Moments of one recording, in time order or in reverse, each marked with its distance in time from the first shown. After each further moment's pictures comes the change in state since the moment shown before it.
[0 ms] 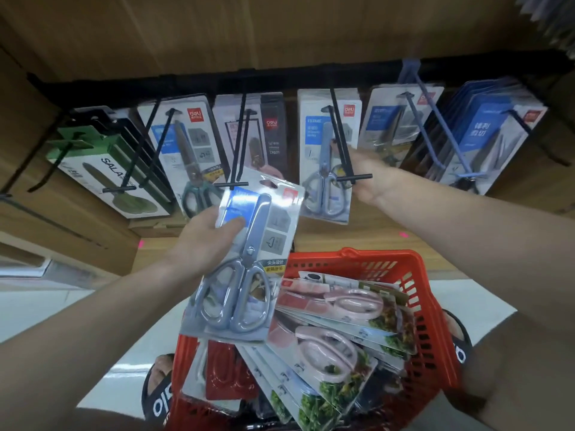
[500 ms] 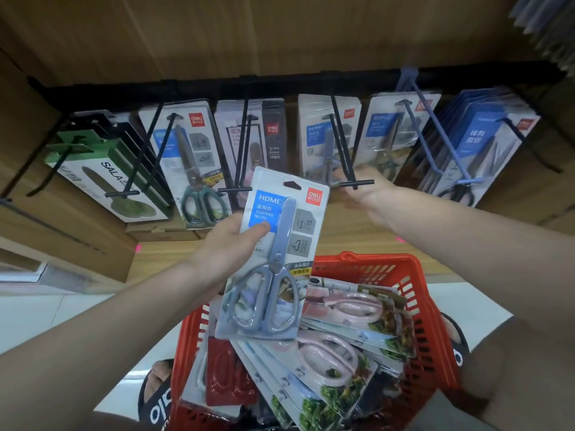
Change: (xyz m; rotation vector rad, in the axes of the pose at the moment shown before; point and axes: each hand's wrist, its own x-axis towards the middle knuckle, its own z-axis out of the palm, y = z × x) left_hand -0.002 0.005 0.020 -0.095 -0.186 0.017; right_hand -0.044 0.004 0.001 -0.301 0.036 -0.002
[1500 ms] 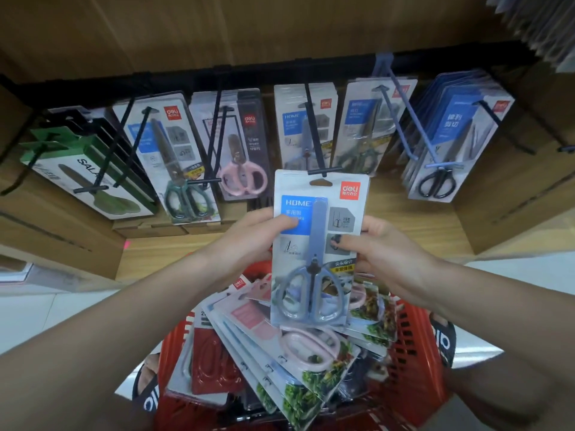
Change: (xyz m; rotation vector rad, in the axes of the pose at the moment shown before) left_hand -0.004 0.023 0.052 -0.064 -0.240 -0.042; right_hand -0.077 0.084 -0.046 0.216 -0.302 0.032
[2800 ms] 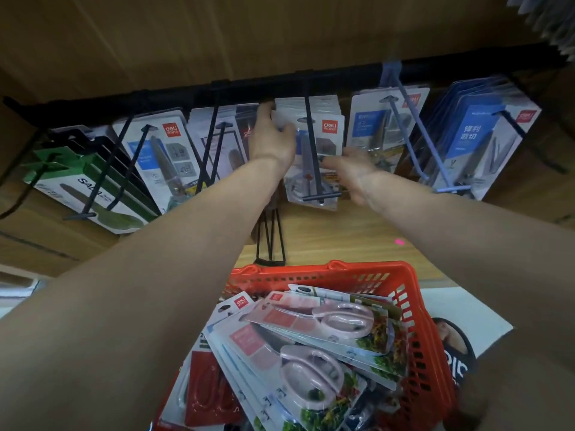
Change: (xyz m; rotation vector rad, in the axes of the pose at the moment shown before) left_hand 0.138 0.104 0.001 0.180 0.566 0.331; right_hand 0.171 -0.074 -0.007 -0.085 0.265 -0.156
